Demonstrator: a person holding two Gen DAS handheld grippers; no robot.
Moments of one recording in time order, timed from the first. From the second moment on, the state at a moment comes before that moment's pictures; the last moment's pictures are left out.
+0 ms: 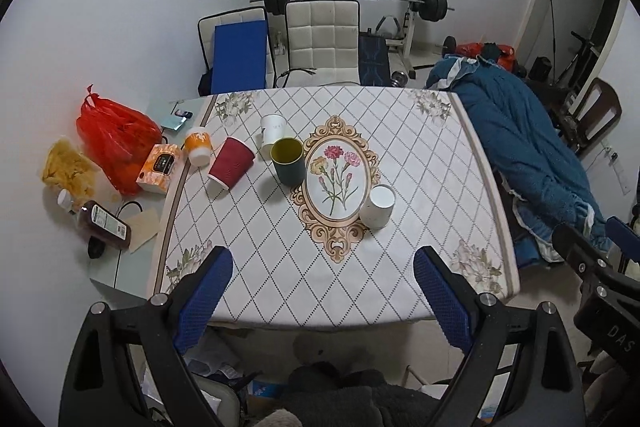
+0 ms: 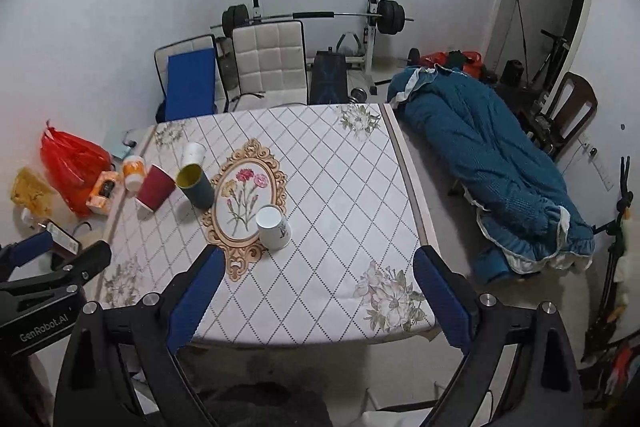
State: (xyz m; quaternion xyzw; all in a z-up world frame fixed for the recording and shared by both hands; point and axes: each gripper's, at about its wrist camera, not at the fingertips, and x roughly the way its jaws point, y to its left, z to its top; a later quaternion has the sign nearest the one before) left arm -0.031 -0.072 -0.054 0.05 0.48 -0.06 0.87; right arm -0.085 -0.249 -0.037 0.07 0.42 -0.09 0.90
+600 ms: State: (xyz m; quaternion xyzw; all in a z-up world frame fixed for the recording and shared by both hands) left arm -0.054 -0.073 -0.032 0.04 0.48 -0.05 0.88; right arm -0.123 -0.255 0.014 0.06 0.40 -0.10 0.91
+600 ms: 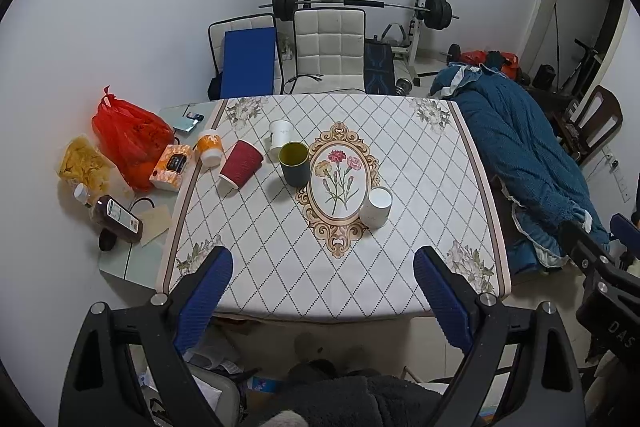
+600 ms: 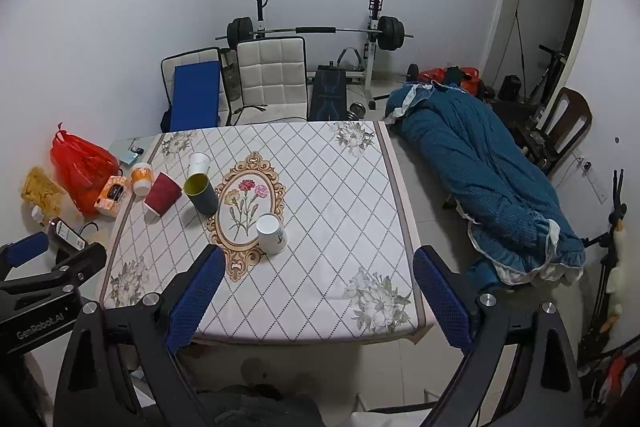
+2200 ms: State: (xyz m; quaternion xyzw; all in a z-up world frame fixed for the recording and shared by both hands) left arm -0.068 -0.068 -0.035 0.04 0.48 -0.03 0.88; right arm -0.110 -0.250 -0.001 0.06 0.42 -0.07 0.90
